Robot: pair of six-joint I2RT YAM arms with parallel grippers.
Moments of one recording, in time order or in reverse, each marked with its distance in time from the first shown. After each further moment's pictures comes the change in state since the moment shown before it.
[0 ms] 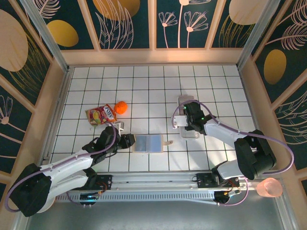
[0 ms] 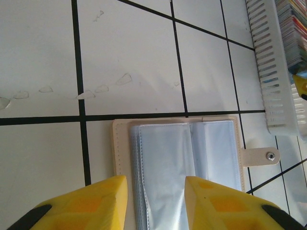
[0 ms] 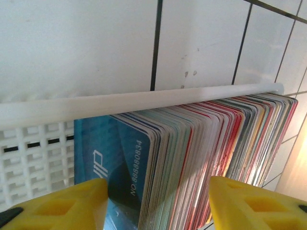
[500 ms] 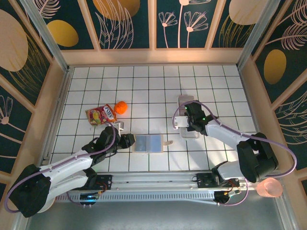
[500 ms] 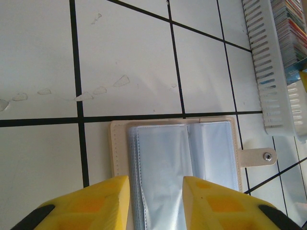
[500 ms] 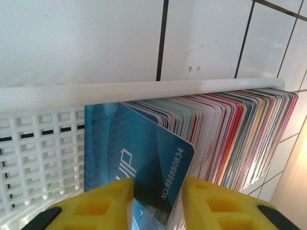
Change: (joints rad) left arm 0.000 -0.007 0.000 0.000 0.000 -0.001; right arm 0.000 -0.038 0.000 -0.044 -0.002 0.001
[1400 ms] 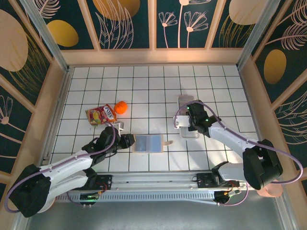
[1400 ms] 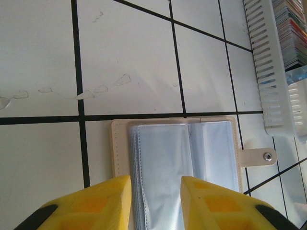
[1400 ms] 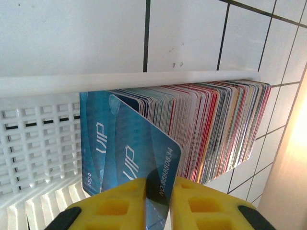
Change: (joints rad) left arm 0.000 0.000 -0.003 0.000 0.000 -0.007; right arm 0.005 -0.085 0.000 -0.045 -0.004 0.025
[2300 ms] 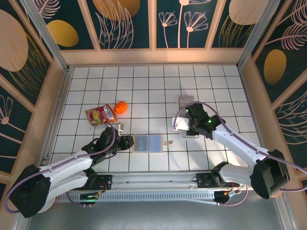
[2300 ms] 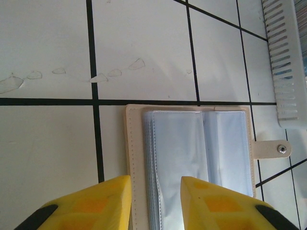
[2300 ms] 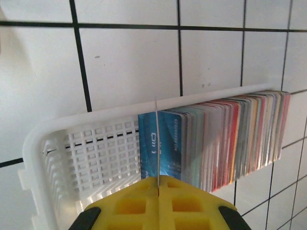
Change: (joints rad) left arm 0.000 -0.006 -0.006 -0.047 0.005 0.001; right arm 0.088 -0.121 0.091 -0.297 -0.082 0.254
